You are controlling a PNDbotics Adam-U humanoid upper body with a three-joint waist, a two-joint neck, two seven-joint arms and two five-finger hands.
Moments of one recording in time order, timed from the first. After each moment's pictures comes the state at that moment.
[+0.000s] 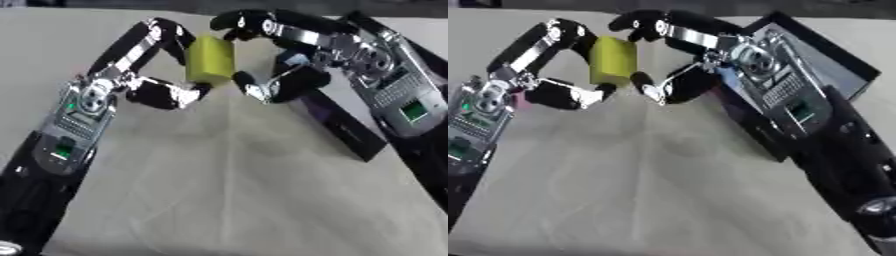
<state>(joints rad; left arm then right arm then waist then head) -0.64 0.34 -0.26 -1.71 -0.40 0.11 -0.30 -0.91 -0.36 0.44 -1.67 0.29 0.03 0.52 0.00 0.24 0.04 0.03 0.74</state>
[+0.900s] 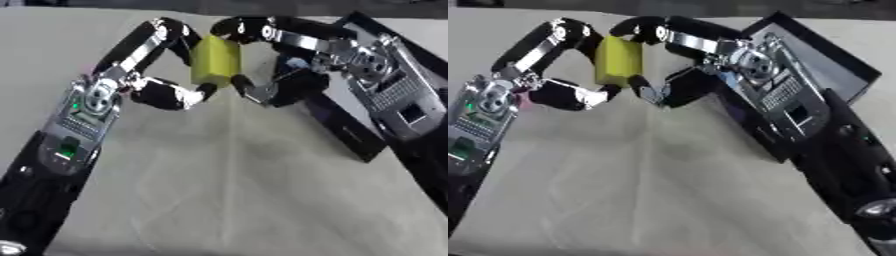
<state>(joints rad) -0.66 0.33 -0.27 -1.71 -0.39 0.11 -0.30 -0.90 -0.36 0.45 -1.66 0.29 0.02 0.54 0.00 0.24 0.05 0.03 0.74</state>
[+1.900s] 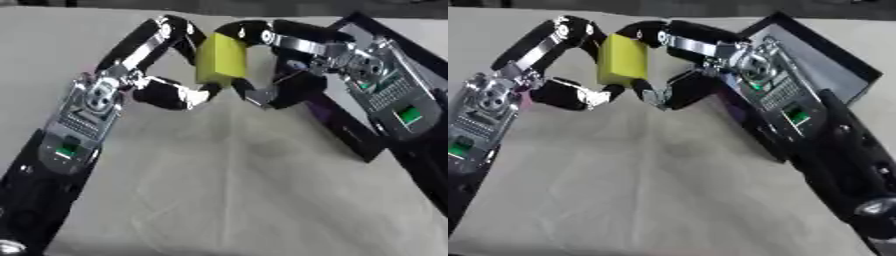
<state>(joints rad) -0.66 0.33 -0.28 -1.73 -0.37 0.11 -0.32 -0.90 -0.36 0.45 -1.63 0.31 0.02 0.54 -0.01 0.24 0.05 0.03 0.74</state>
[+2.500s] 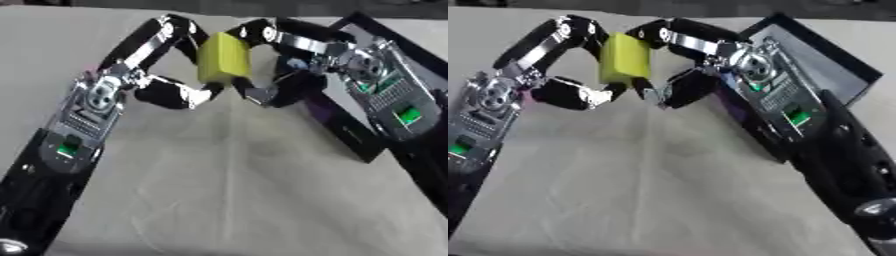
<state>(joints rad) -0.67 0.32 -0.28 -1.73 -0.37 0.11 -0.33 -0.89 -0.36 0.46 -1.63 0.26 0.07 0.46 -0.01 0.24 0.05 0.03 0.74</state>
